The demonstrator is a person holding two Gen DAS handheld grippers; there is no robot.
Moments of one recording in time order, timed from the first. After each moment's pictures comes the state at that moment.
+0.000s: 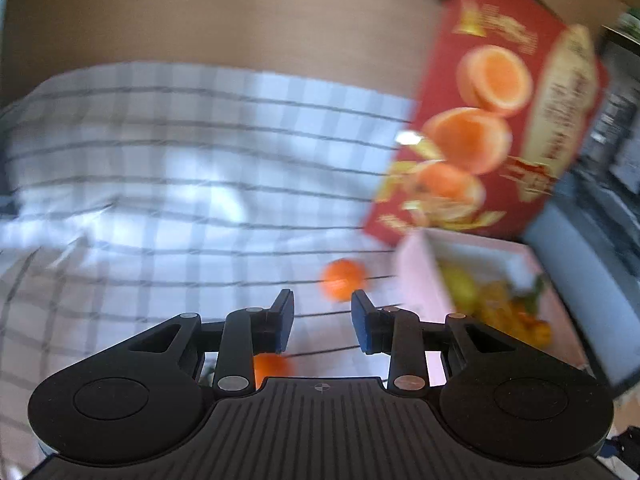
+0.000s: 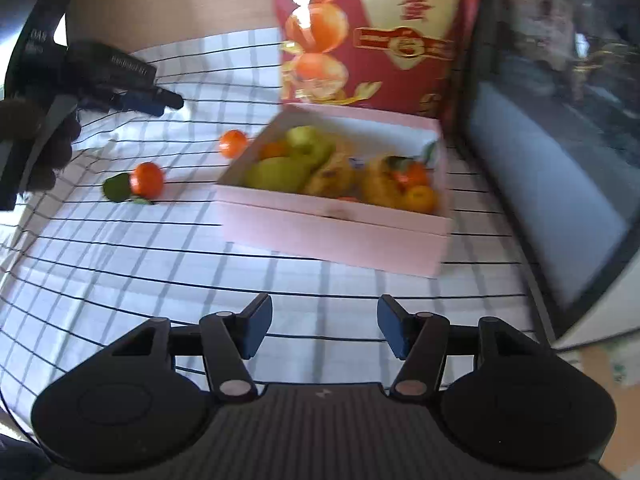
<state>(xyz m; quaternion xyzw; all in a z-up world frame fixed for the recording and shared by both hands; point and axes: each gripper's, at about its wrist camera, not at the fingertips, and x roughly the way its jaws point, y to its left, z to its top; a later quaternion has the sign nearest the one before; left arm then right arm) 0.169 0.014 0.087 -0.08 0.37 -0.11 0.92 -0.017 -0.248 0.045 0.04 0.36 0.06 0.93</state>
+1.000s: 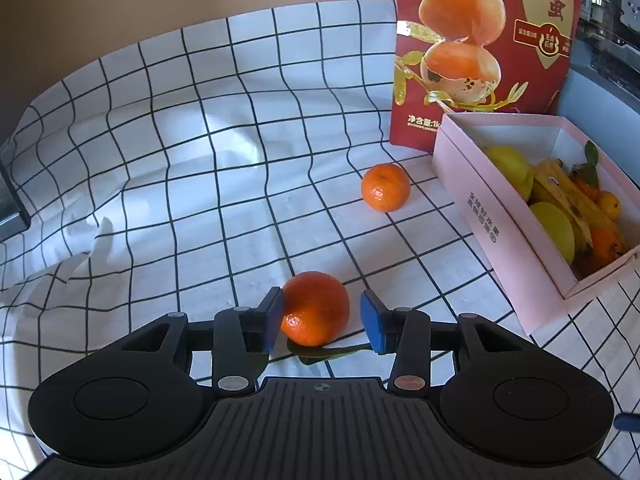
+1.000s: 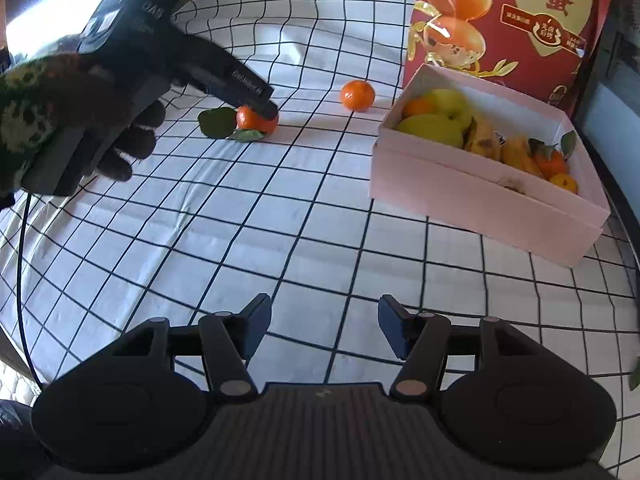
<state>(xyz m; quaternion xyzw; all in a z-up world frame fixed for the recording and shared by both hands) 0.158 -0.008 0.041 0.10 0.40 -0.10 0.90 -0.021 -0.154 0.024 0.00 0.39 0.15 0.91</state>
